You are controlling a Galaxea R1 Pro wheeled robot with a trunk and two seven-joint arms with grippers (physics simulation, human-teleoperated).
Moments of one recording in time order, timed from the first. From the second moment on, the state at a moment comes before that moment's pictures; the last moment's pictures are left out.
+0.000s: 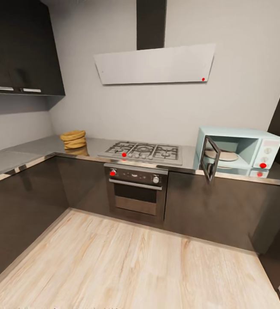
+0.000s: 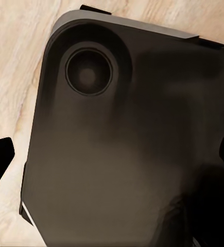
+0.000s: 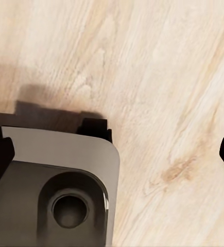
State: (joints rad) left arm 0.00 -0.02 0.00 -0.05 0.25 -0.03 0.00; right arm -0.24 -0.09 -0.02 0.03 0.10 -0.05 0.08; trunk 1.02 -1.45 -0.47
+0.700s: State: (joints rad) left arm 0.00 -0.02 0.00 -0.05 0.25 -0.03 -0.01; right arm -0.21 -0.09 -0.01 0.03 0.11 -0.05 0.05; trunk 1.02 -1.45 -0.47
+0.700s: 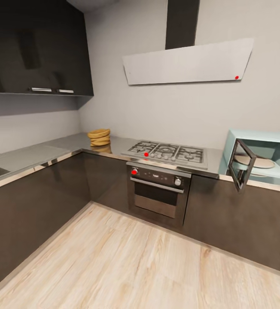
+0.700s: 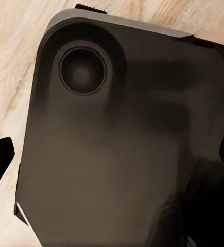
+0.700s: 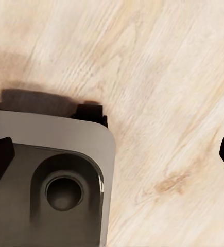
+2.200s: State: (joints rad) left arm 0.00 -0.02 0.00 -0.05 0.25 -0.03 -0.01; right arm -0.21 -0.09 -0.01 0.03 0.11 -0.06 0.06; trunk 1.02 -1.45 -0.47
